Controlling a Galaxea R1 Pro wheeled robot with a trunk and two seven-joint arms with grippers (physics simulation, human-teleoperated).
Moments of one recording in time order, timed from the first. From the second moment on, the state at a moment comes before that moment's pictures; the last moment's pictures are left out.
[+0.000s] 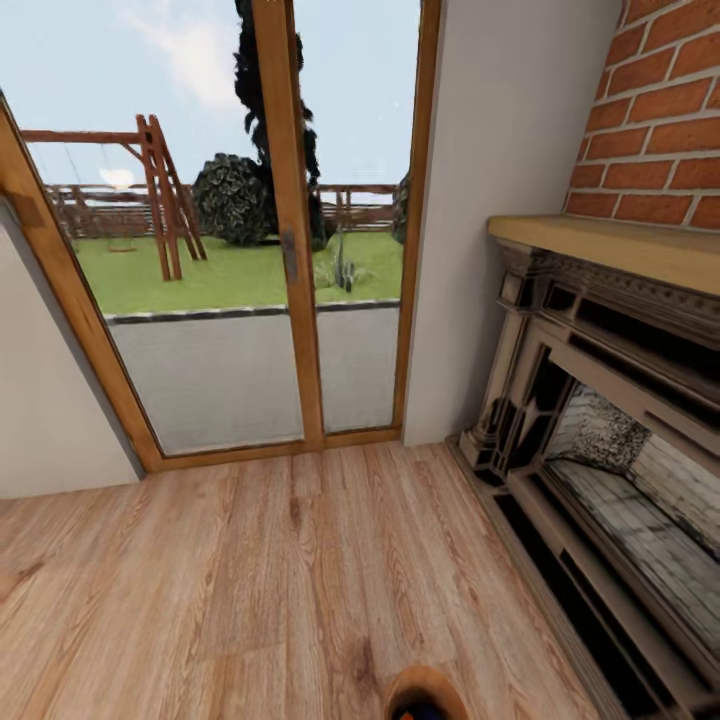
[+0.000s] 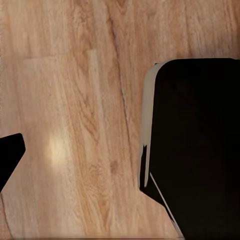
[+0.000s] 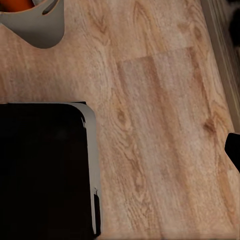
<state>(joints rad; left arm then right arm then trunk) 0.17 0.11 0.27 0.01 -0.15 -0.71 -0.03 0.11 -0.12 -0.22 0.04 0.09 -0.79 0.04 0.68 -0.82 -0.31</state>
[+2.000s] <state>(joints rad) 0.16 0.11 0.28 0.00 -0.12 -0.70 -0.03 0.11 -0.11 -0.22 0.00 0.09 -0.61 0.04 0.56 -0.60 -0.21</state>
